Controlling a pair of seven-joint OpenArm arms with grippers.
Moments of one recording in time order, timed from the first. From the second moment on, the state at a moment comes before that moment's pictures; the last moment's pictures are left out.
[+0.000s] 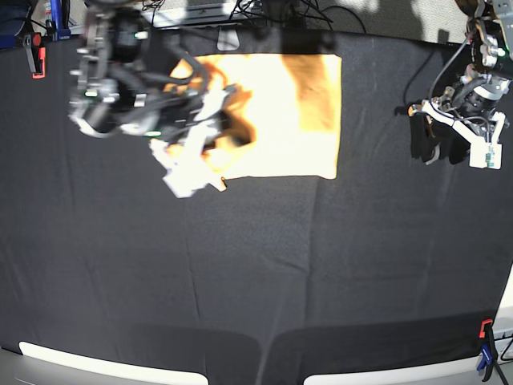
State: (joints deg) left arm 23.5 -10.7 -21.6 111.7 -24.6 -19.5 36.2; right arm -9.2 3.7 1.5 113.6 45.8 34.1 -78.0
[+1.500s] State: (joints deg) left arm 23.5 -10.7 -21.6 111.7 -22.8 -19.6 37.6; right arm -2.3 -4.6 -19.9 112.7 32.5 33.6 -71.3
